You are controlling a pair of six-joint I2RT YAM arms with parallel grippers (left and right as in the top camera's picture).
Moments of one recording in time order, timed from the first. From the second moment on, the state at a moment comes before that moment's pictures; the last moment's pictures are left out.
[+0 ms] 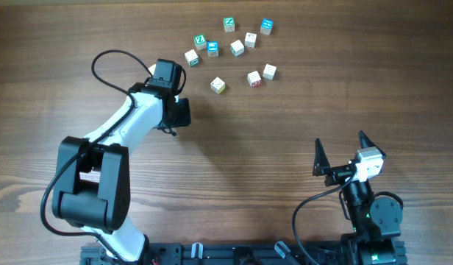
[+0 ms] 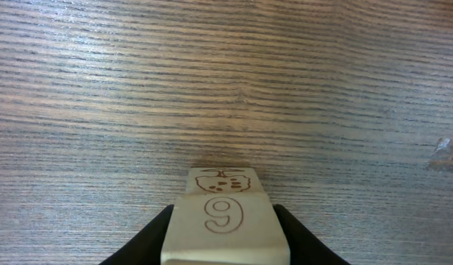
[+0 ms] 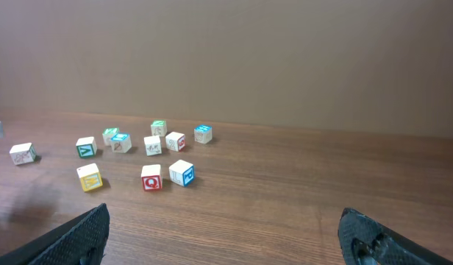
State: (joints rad) left arm -0.23 1.83 1.14 -0.64 -0.02 -0.32; right arm 0.09 0.02 0.01 0.00 -0.09 -0.01
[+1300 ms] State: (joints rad) left arm -0.23 1.68 1.35 -0.75 -0.04 -0.18; right arm 0.09 0.02 0.01 0.00 -0.09 -0.01
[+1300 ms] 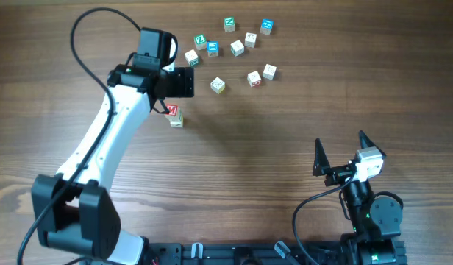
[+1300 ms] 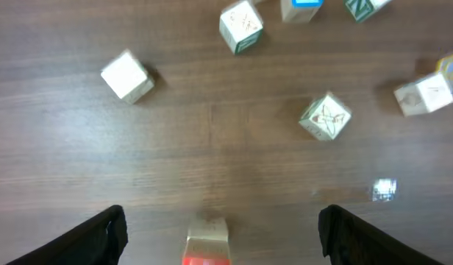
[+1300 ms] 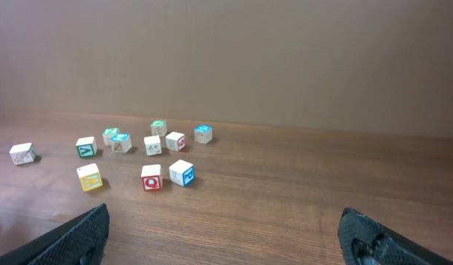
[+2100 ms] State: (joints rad) left arm -0.23 1.74 1.25 -0.84 -0.04 -0.30; right arm 0.09 0.02 0.01 0.00 -0.09 -0.01
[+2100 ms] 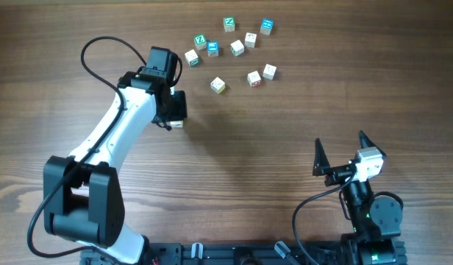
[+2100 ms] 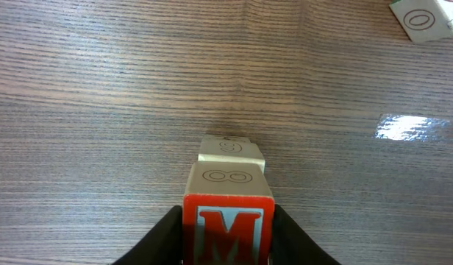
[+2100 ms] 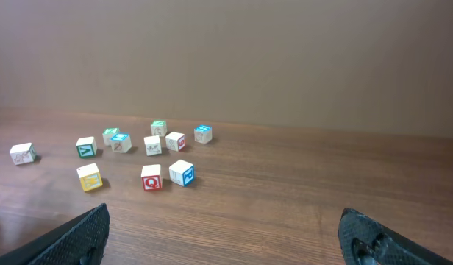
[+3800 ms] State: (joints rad) left arm -0.23 1.74 1.25 -0.83 -0.04 -0.29; right arm 0.09 0.02 0.01 0.00 -0.09 -0.01
